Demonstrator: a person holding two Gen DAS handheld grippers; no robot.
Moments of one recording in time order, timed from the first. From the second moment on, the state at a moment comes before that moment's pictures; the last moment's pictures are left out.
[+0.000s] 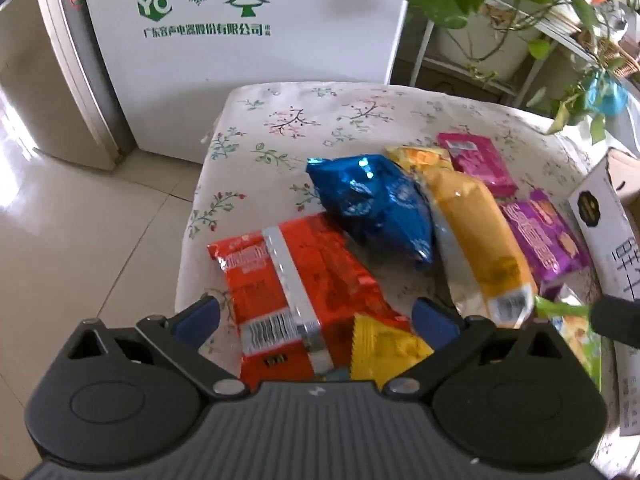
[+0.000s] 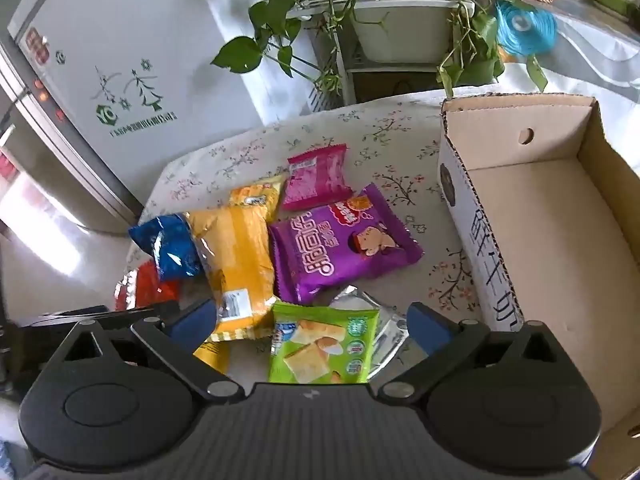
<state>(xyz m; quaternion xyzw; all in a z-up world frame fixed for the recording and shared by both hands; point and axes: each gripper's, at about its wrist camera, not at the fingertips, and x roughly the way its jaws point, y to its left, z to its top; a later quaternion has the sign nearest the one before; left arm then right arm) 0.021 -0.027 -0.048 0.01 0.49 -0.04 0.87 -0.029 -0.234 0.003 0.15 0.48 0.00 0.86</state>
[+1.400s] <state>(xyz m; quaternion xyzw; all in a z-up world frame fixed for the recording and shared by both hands) -0.029 -0.047 0.004 0.03 0.48 0.06 0.87 -0.032 -0.212 0.016 0.04 0.50 -0.03 0.87</state>
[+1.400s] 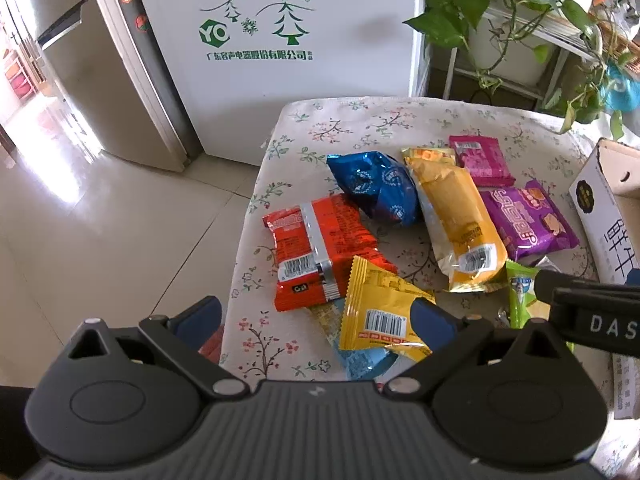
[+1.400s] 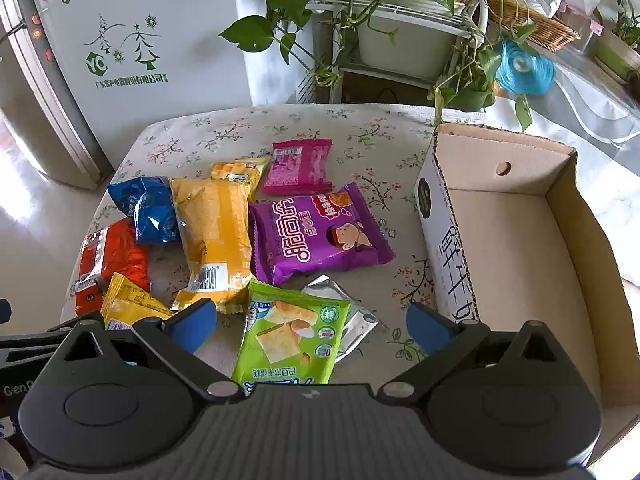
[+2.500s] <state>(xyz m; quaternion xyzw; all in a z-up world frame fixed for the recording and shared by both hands) -0.036 -0.057 0.020 0.03 0.49 0.06 0.87 -0.039 -0.220 0.021 0.04 0.51 -0.03 0.86</state>
